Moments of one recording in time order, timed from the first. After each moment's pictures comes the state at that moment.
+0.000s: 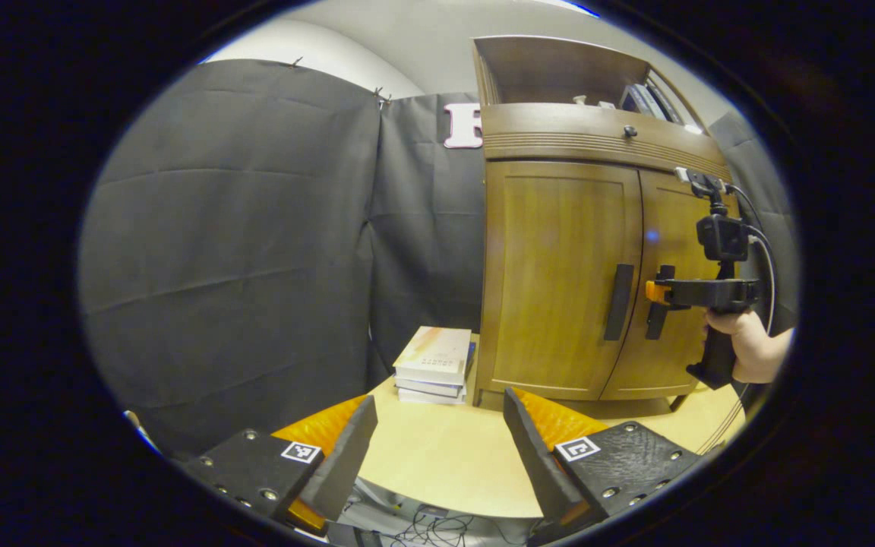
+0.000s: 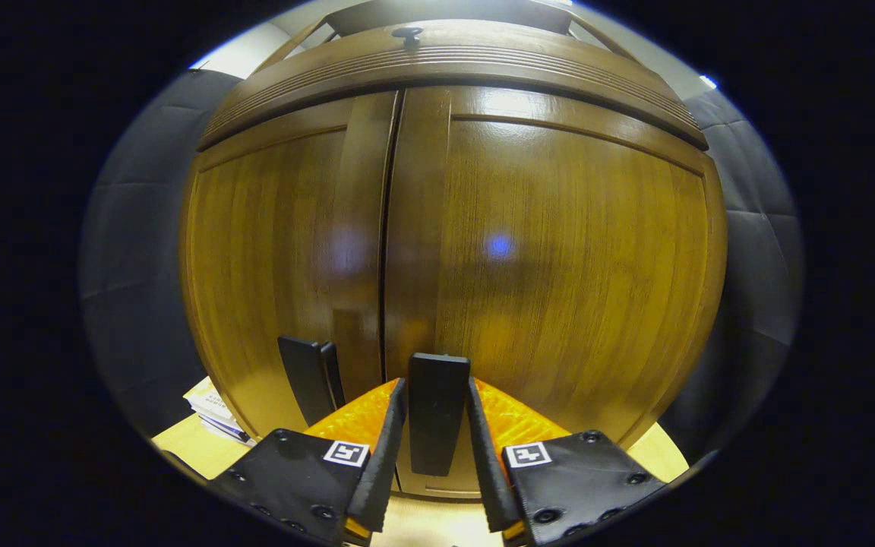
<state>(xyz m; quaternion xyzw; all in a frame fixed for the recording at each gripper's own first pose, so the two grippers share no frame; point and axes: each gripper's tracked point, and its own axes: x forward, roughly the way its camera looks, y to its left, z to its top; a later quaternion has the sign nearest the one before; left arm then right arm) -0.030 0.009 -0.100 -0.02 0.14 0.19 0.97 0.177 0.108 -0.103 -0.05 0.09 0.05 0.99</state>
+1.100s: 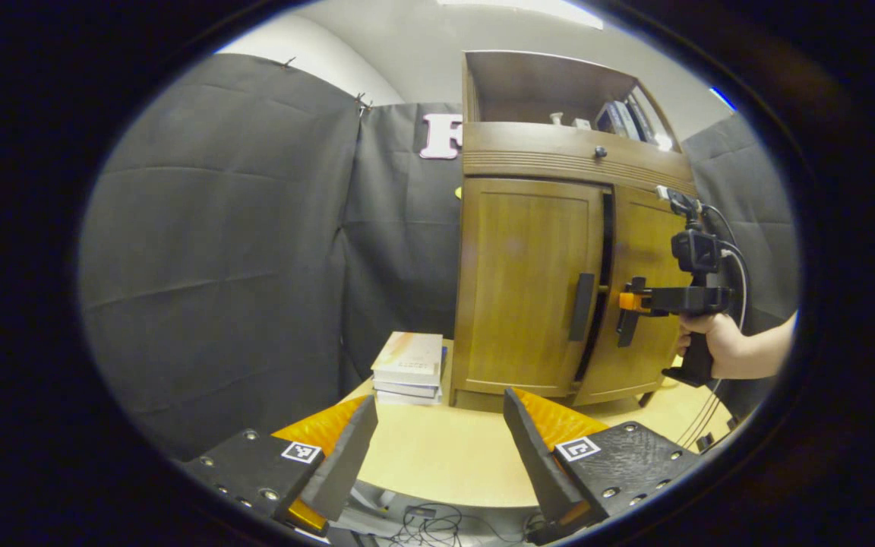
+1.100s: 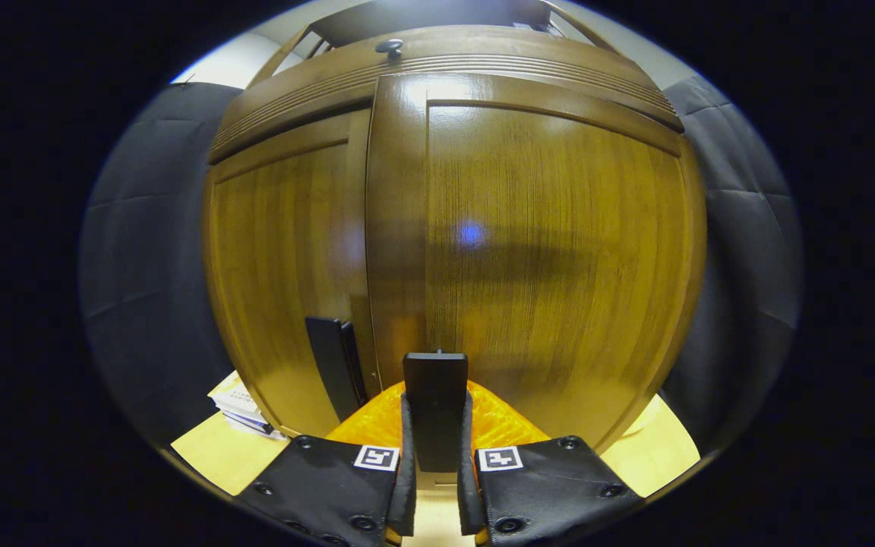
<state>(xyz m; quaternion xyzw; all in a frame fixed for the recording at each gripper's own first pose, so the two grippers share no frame) -0.066 0.016 -0.060 -0.05 0.12 0.09 0.99 0.127 0.097 -0.104 -0.03 0.11 0.07 0.99</state>
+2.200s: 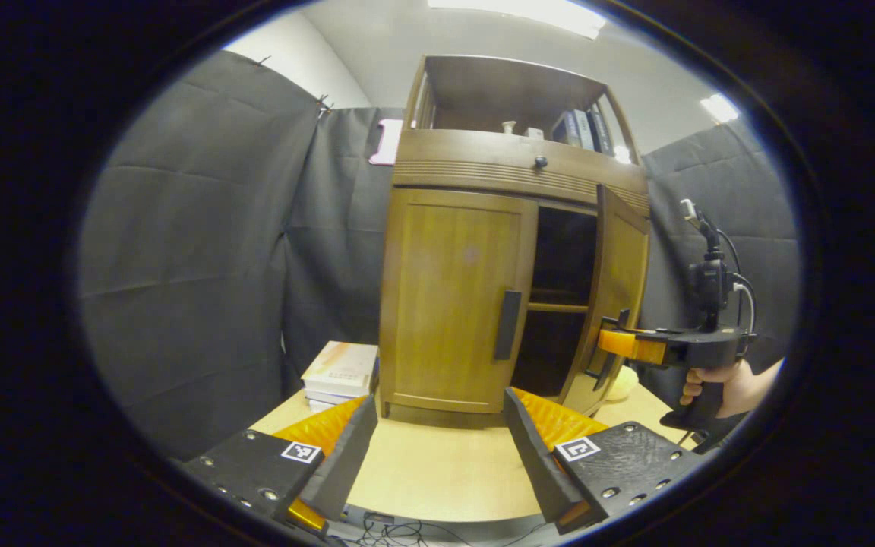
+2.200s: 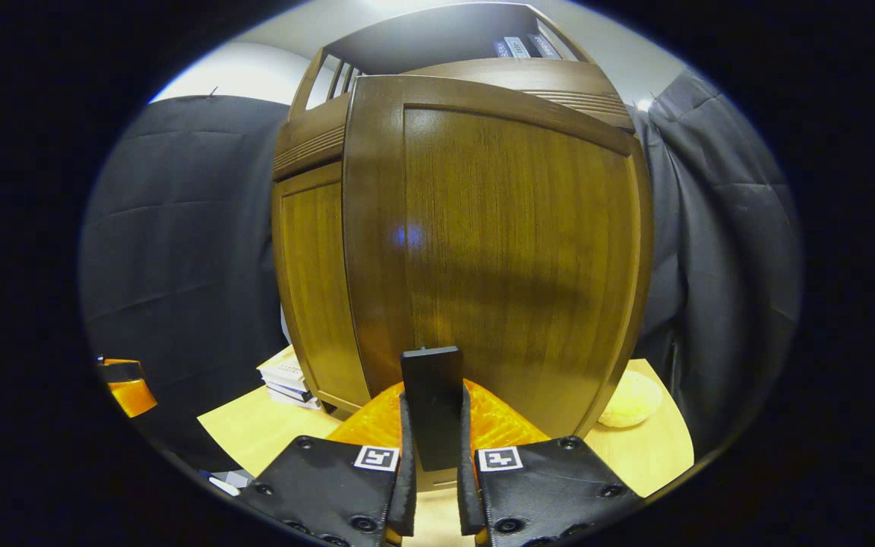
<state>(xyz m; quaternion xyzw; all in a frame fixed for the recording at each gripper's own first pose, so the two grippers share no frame) -0.005 -0.096 -0.011 -0.05 0.10 0.02 0.99 0.037 0.045 -0.097 -0.02 0.11 0.17 0.98</state>
